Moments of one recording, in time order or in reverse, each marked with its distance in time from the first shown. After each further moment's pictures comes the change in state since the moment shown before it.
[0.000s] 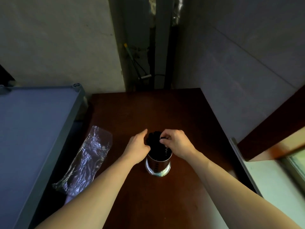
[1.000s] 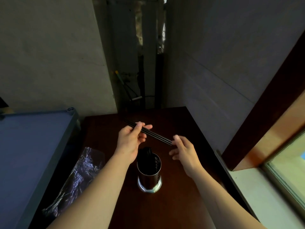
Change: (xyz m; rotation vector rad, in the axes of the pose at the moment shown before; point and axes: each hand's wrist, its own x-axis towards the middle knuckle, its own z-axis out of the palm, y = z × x) left_hand -0.007 0.075 -0.039 -1.217 0.096 0.103; right_hand -0.060 -0.006 -0.045 0.787 0.378 0.251
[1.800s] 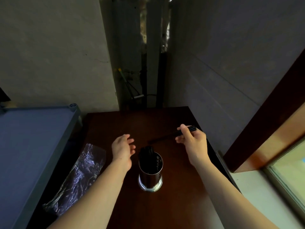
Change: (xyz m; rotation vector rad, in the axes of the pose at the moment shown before) left_hand 0.009 -0.034 -0.037 -0.016 0.489 -0.163; right_hand 0.013 -0.029 -0.004 0.128 0.121 -0.263
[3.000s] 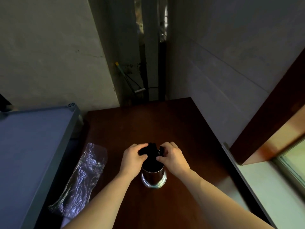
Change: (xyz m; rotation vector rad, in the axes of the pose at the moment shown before) left_hand 0.006 -0.049 -0.017 1.013 -0.369 0.514; right_hand -0.017 0.091 0.028 -0.803 -0.409 0.030
